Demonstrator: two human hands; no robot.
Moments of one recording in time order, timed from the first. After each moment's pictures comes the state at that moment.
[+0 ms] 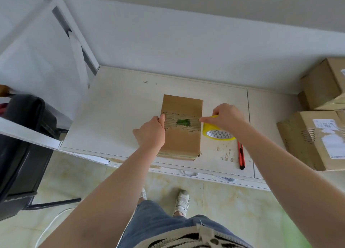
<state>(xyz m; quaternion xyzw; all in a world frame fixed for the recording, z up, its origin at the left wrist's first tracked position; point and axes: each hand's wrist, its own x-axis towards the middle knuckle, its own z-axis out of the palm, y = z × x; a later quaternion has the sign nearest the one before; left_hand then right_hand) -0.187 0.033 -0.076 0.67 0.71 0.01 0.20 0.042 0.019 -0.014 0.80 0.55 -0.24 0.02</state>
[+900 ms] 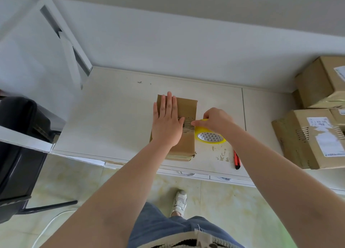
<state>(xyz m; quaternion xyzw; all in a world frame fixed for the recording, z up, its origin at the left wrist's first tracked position) -0.134 0.038 -0.080 0.82 0.56 0.00 0.05 0.040 0.023 -0.036 0.80 0.53 -0.28 0.04</state>
